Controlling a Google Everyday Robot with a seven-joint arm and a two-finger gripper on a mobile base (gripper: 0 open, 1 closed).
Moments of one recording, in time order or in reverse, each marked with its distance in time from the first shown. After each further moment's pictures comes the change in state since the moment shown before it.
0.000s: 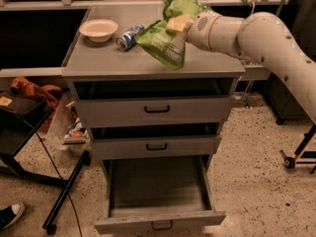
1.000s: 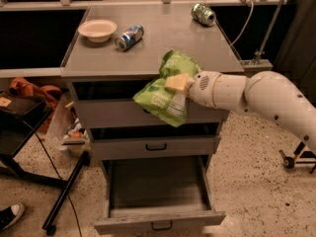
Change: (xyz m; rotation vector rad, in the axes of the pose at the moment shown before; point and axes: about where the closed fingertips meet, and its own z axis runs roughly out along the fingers) arm 0.147 -0.026 -0.061 0.018 0.192 0.087
